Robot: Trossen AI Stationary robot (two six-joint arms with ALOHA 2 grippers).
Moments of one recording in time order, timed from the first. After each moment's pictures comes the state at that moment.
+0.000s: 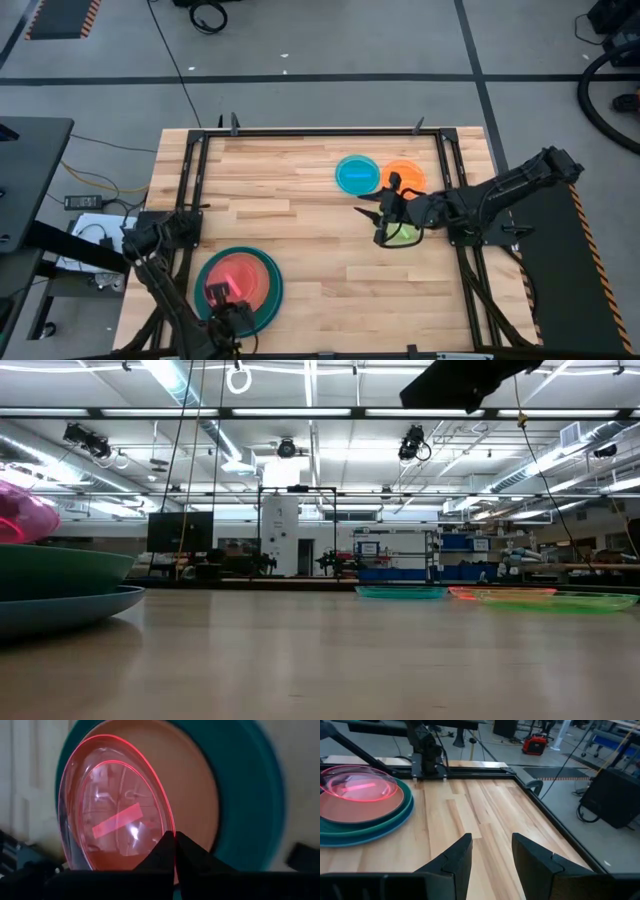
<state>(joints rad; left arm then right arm) -1.01 2.02 1.66 -1.46 -0.30 -1.25 0.30 1.13 0.74 0.03 0.63 0.05</state>
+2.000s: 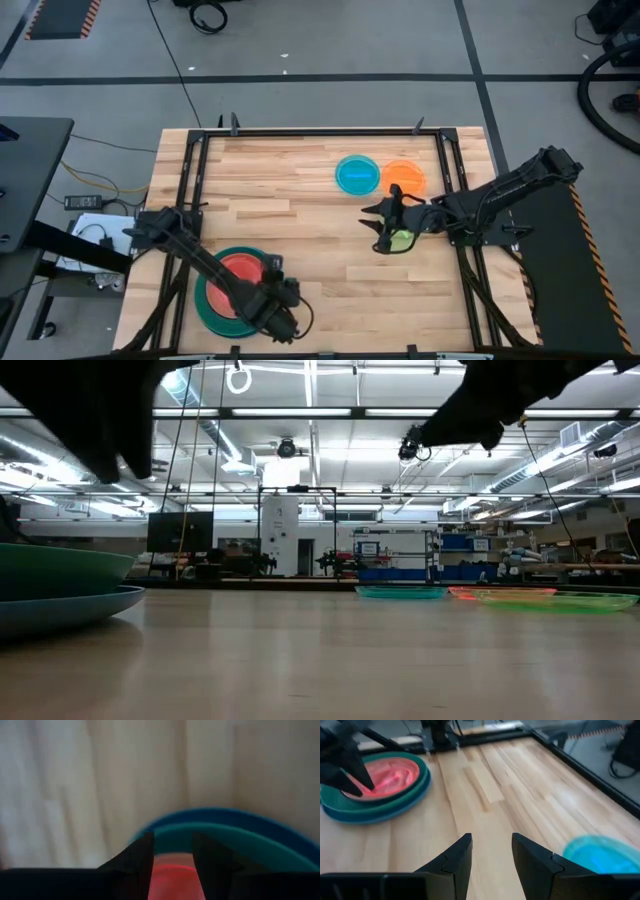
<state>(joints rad) -0.68 2.02 1.67 -1.26 -0.43 -0.59 0.32 1.13 0.66 -0.04 0.54 0.32</state>
